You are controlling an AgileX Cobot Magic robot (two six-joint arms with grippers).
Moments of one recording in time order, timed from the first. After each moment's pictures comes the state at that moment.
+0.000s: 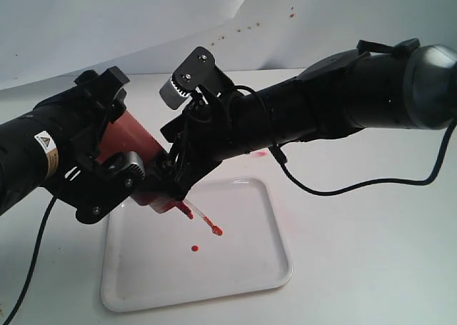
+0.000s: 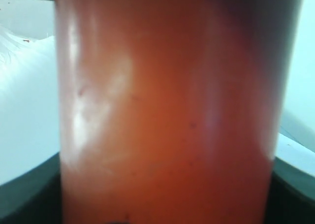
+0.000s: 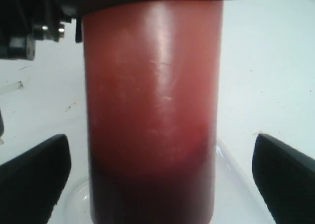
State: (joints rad) left arm -0.71 1.38 -0.65 1.73 0.58 0.31; right arm 0.62 1.86 -1.18 1.44 0.66 -1.71
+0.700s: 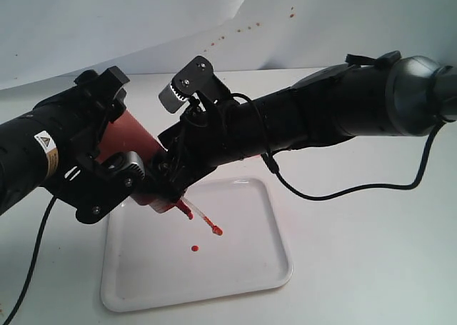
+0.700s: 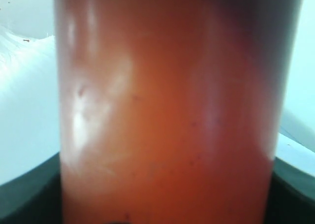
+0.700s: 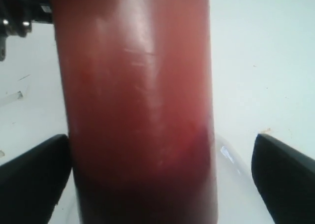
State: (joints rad) left arm -0.71 1.38 -0.65 1.73 0.58 0.31; right arm 0.62 1.90 -1.18 1.53 0.67 -1.75
